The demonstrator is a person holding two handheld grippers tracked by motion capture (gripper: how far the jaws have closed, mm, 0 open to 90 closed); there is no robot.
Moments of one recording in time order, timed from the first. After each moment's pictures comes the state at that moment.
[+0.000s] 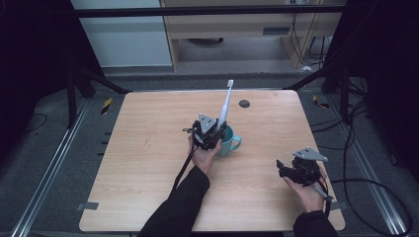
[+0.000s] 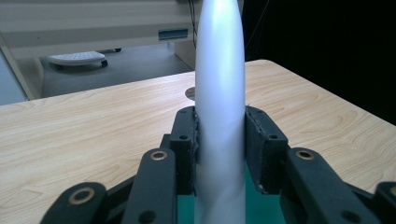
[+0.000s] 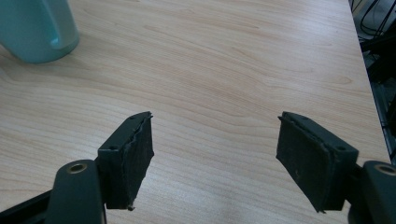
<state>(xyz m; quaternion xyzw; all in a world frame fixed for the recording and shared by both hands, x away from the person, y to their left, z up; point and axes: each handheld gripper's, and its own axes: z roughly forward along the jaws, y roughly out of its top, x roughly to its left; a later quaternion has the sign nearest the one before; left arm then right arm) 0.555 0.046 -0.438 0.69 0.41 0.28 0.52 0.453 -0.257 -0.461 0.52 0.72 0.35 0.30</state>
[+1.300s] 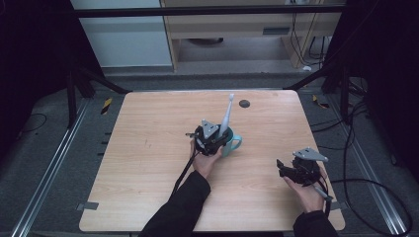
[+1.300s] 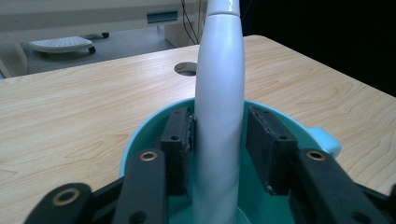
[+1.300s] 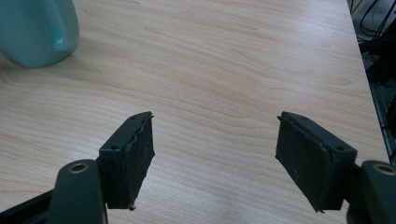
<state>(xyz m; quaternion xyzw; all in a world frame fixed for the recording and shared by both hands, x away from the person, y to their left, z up) 0.553 0.043 -0.460 0.72 0.40 0.25 0.51 0.452 -0.257 -0.460 0.52 0.72 0.35 0.30</state>
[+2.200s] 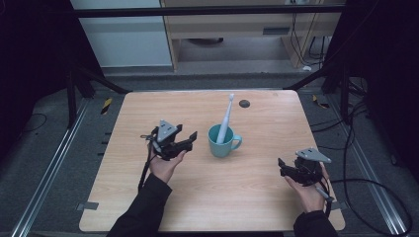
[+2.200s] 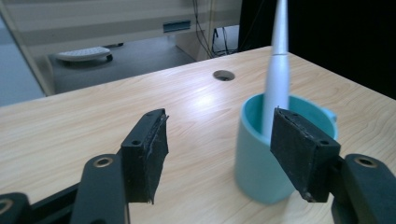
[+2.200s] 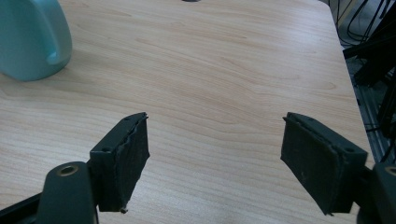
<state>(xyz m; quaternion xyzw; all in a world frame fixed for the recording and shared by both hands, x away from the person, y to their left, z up) 0.508 0.165 -0.408 0.72 0.40 0.27 0.50 0.450 -0.260 -0.458 0.53 0.70 0.36 0.32</state>
